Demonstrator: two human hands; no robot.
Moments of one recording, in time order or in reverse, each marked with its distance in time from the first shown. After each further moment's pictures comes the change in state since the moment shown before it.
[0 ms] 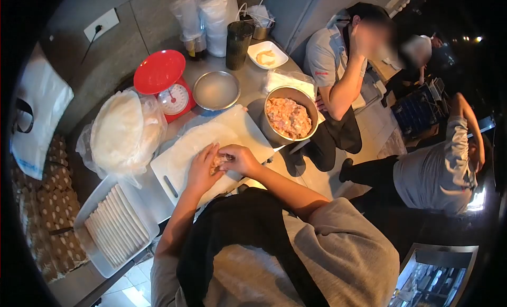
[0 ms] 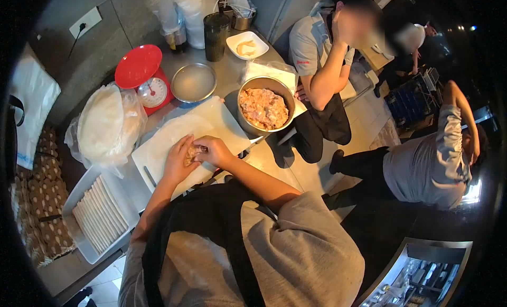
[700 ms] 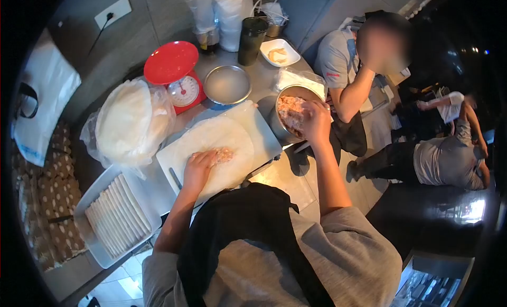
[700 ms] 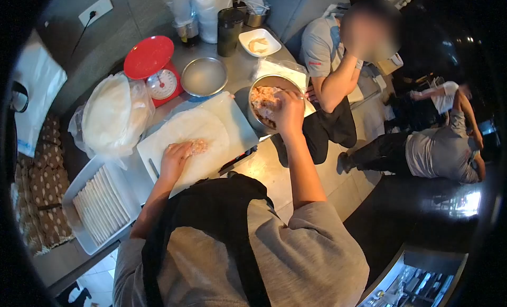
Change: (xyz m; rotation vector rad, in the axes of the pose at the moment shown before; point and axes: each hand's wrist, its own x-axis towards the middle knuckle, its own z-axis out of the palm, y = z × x) left_hand -0.037 -0.051 -0.007 0.045 -0.167 -0.037; right_hand 0.011 -0.043 -0.168 -0.885 0.625 -0.142
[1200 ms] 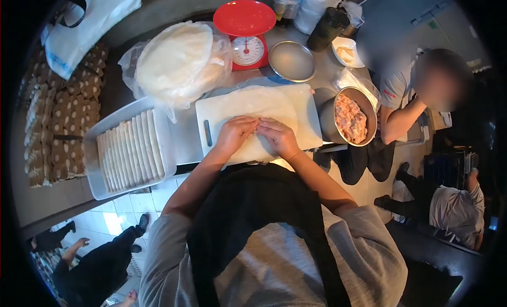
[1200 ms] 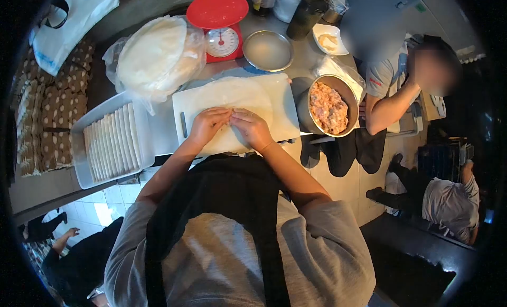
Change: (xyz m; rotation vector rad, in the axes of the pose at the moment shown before) left_hand 0.003 0.011 0.002 -0.159 0.256 -0.041; right_hand -0.105 -0.115 0.127 0.776 -0.446 -0.437
